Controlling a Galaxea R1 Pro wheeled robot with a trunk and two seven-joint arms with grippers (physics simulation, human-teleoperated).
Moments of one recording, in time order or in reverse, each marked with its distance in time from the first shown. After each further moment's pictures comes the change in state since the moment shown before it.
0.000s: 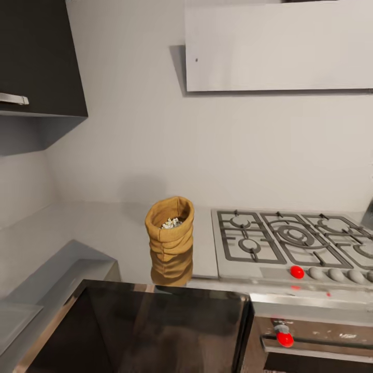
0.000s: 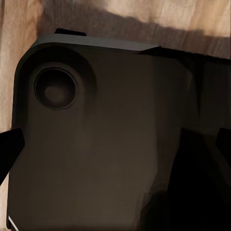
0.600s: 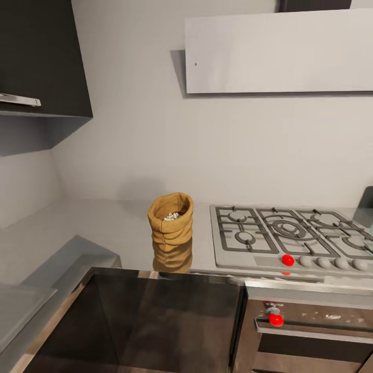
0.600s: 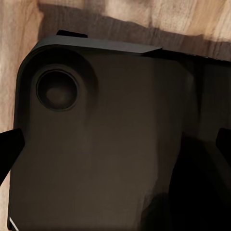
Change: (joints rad) left arm 0.000 0.002 0.003 -0.001 0.001 -0.003 0.001; right arm -0.007 0.004 -0.015 -0.119 0.006 0.052 0.009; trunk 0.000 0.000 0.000
